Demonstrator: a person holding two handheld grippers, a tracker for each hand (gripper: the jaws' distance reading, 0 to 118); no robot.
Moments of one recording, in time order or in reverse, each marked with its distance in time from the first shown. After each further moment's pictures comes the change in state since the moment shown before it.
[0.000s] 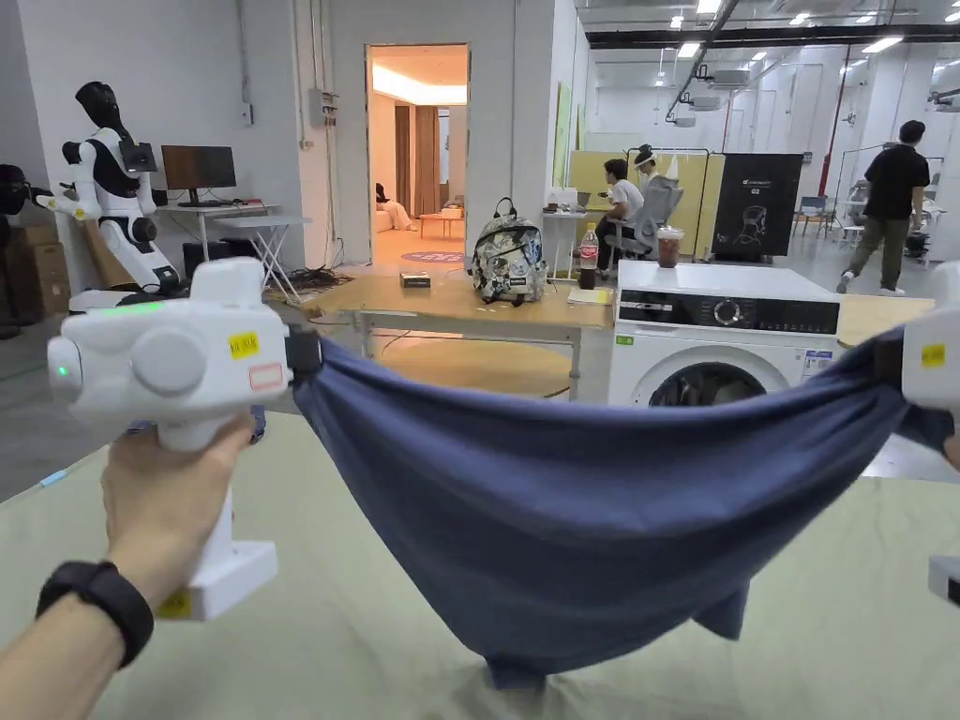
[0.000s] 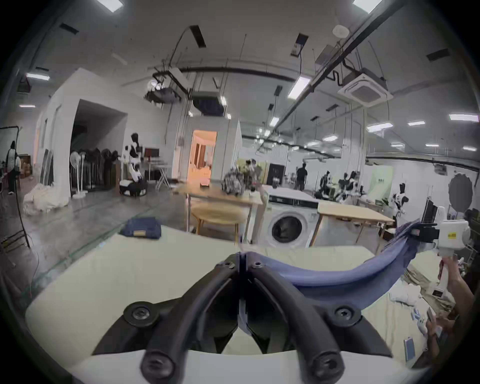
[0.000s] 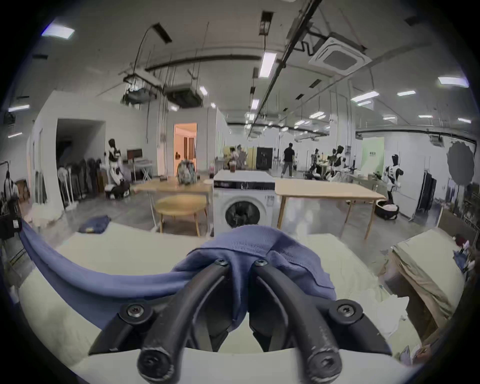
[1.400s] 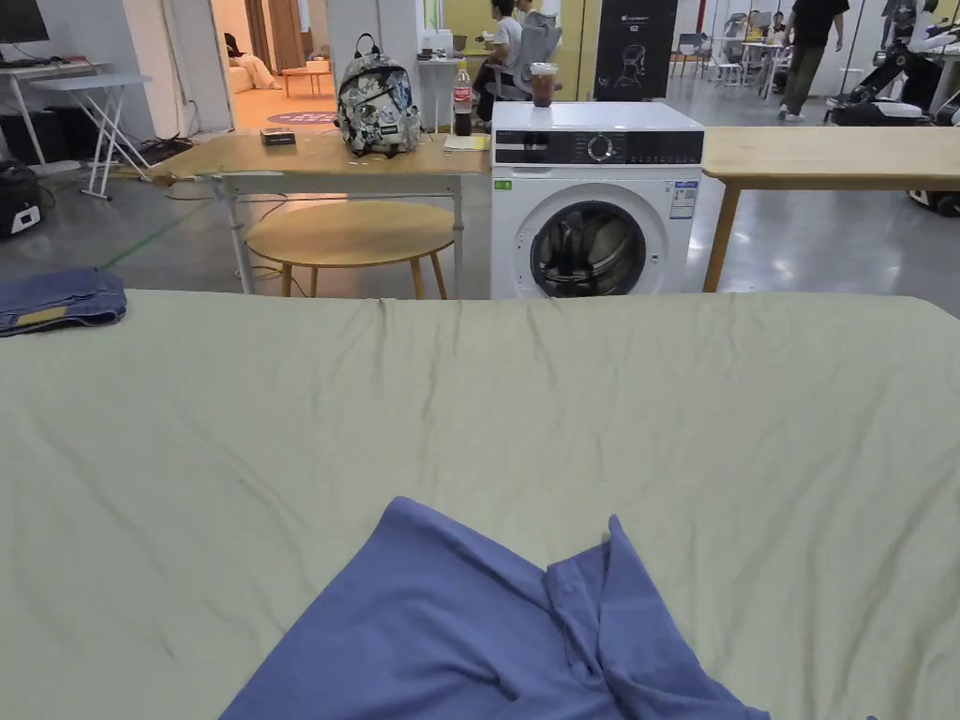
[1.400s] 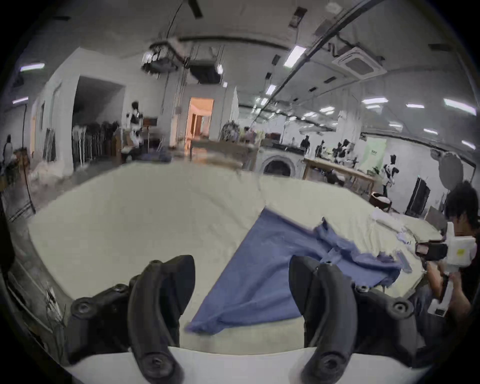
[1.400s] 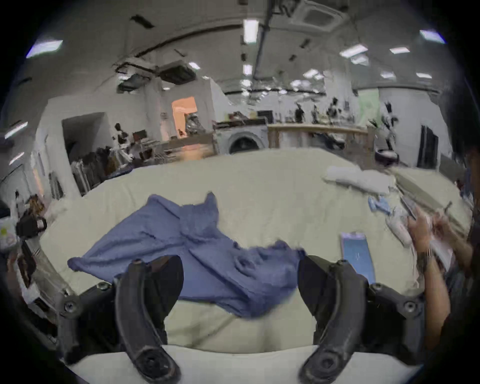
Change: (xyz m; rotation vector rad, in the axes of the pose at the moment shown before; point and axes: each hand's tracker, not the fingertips) left arm 0.021 -0.277 0.290 -0.053 -0.027 -0.027; right arm 0.032 -0.331 0.316 -0.114 0.123 -0.073
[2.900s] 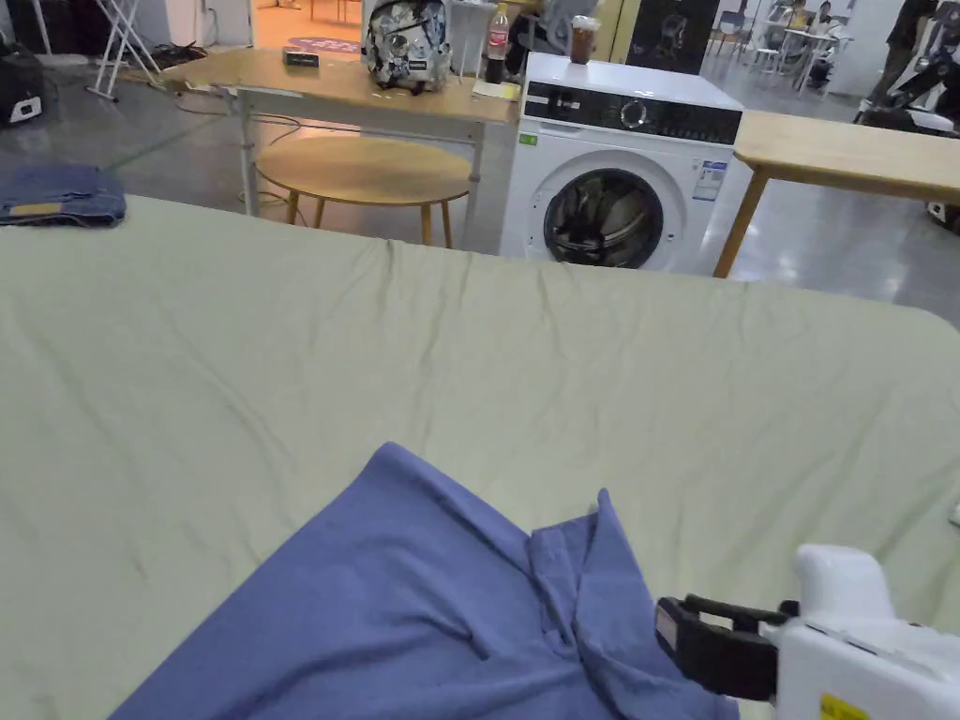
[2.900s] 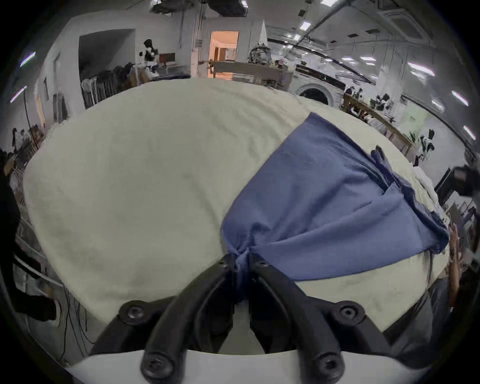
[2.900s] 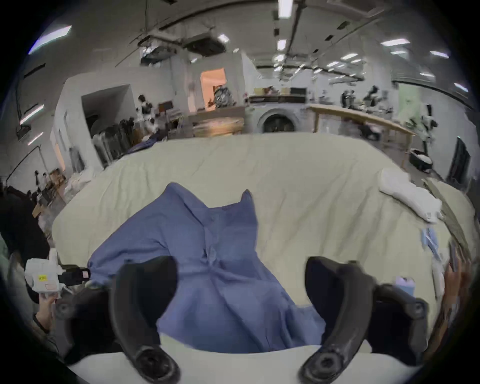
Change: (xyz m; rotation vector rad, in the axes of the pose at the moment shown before) left arm -0.031 -0.110 -0.102 -0.518 0.186 0.085; right arm -0.014 0.074 -0.177 -0.276 0.146 0.060
